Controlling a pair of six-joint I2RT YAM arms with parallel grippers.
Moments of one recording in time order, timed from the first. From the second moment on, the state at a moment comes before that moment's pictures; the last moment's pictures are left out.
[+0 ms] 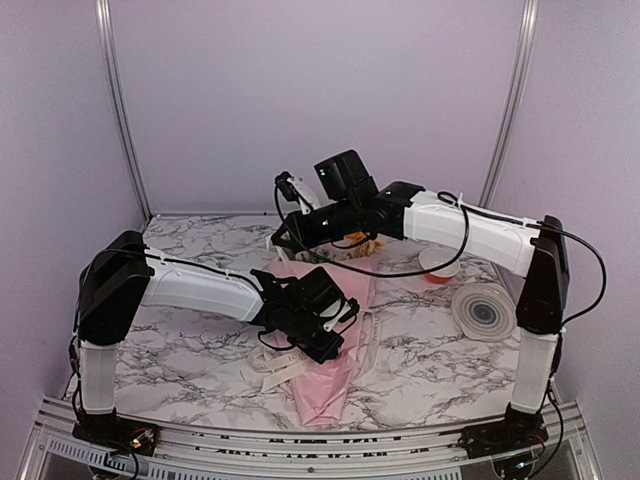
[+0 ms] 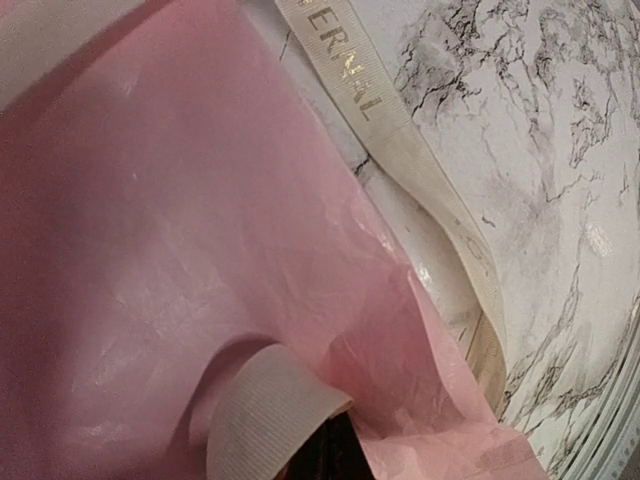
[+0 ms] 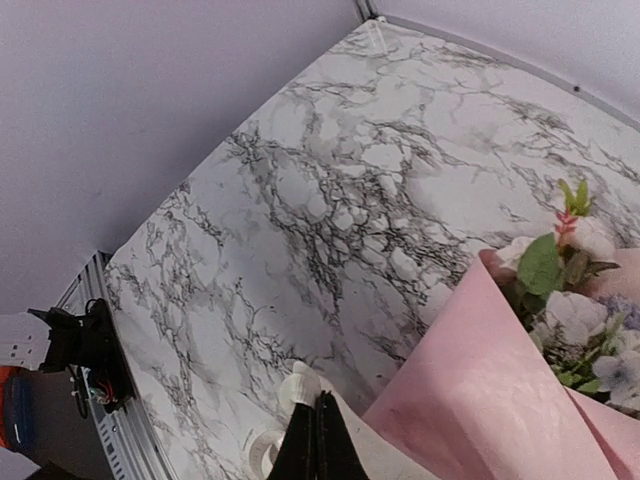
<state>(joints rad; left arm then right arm) -1.07 2.07 1.41 -0.40 0.15 -0.27 0.86 1.93 1.78 -0.44 -0.30 0.31</state>
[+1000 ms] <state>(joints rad) -1.07 2.07 1.40 -0.38 0.15 -0.27 0.55 1.76 1.36 -0.34 -0.50 0.31</state>
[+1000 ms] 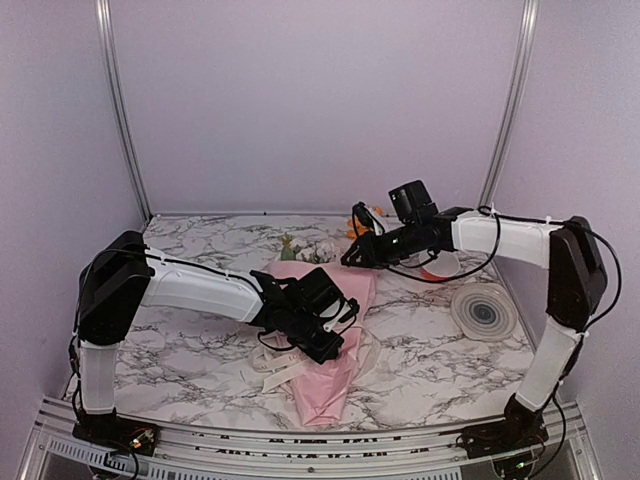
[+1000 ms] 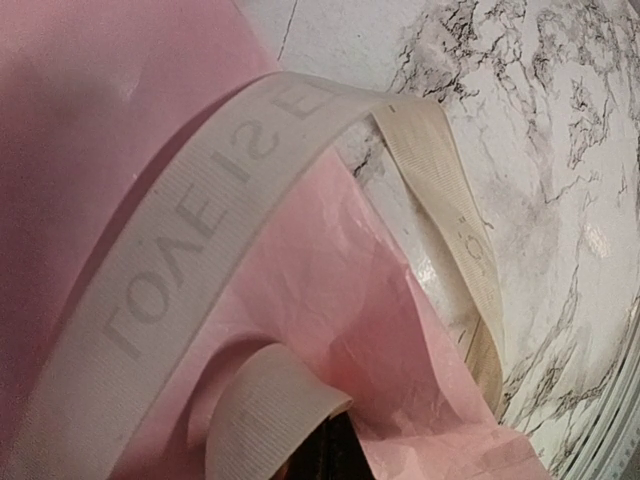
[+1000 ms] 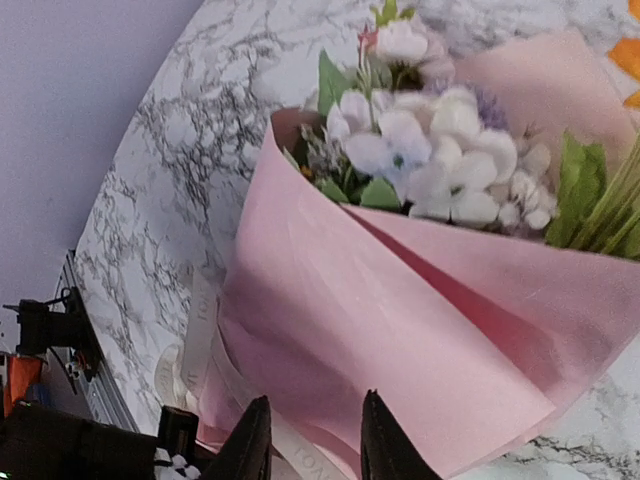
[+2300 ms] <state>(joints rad) -0.94 2.06 1.79 -0.51 -0.15 0.07 0.51 1.97 1.12 -0.17 -0.64 0.34</state>
